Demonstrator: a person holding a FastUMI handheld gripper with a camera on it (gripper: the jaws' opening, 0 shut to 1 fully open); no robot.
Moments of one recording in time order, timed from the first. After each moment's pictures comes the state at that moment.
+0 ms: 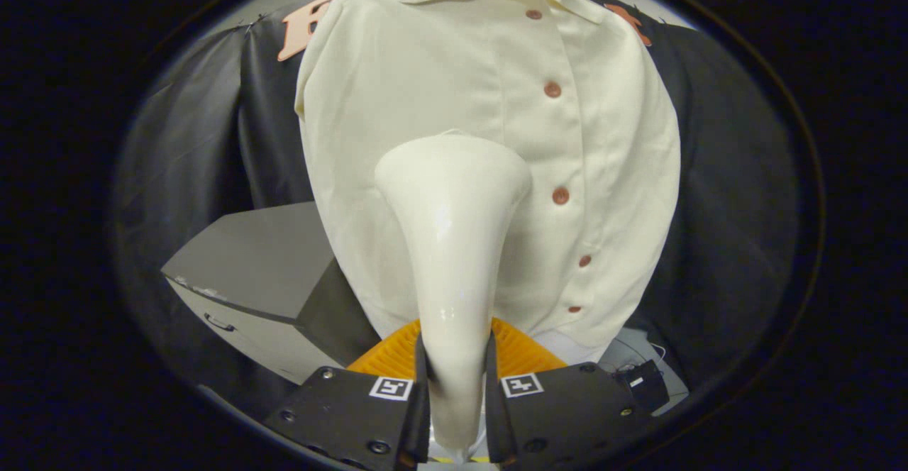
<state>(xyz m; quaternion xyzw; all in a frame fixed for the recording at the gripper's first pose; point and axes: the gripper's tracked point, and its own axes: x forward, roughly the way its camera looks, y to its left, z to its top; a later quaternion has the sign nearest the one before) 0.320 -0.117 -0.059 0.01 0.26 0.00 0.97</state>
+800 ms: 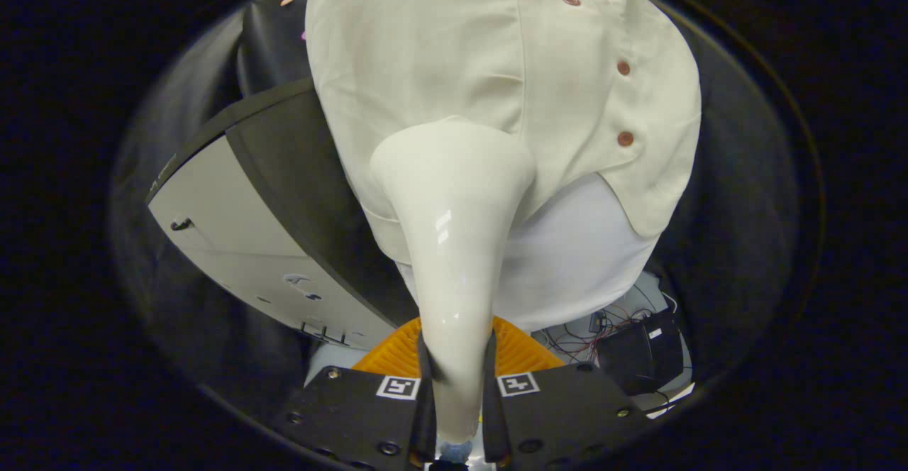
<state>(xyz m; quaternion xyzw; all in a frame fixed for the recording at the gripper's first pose) 0.254 -0.124 -0.221 -0.01 0.41 0.02 0.91</state>
